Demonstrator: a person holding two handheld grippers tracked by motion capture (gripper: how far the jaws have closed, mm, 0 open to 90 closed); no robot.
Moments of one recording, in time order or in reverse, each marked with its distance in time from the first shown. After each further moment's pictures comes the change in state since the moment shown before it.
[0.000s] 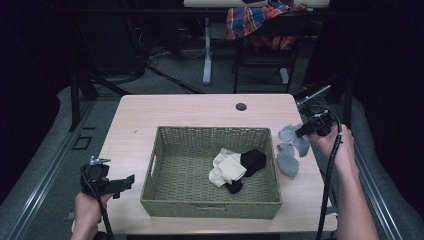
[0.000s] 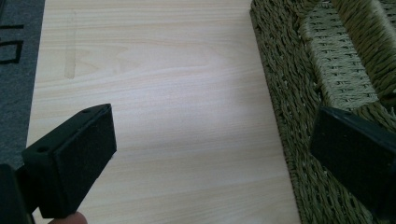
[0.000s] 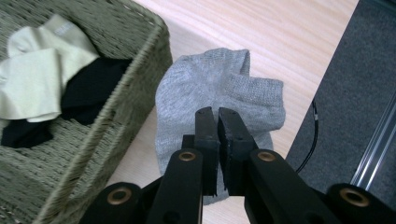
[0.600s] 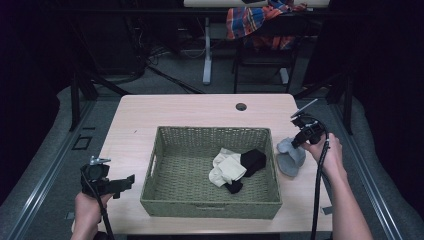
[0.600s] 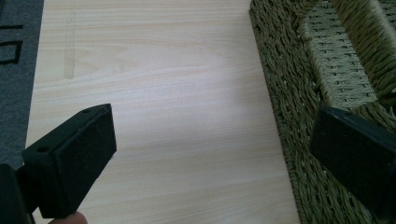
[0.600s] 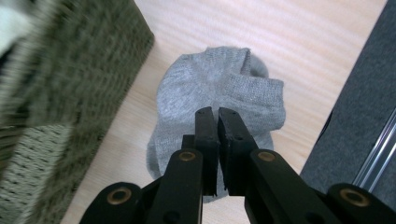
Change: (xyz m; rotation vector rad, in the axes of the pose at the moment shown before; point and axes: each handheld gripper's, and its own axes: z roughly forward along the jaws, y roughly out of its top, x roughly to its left) left arm 0.000 0.000 0.000 0.000 -0.001 0.001; right arm -0.013 -0.008 0.070 0.126 0.026 0.043
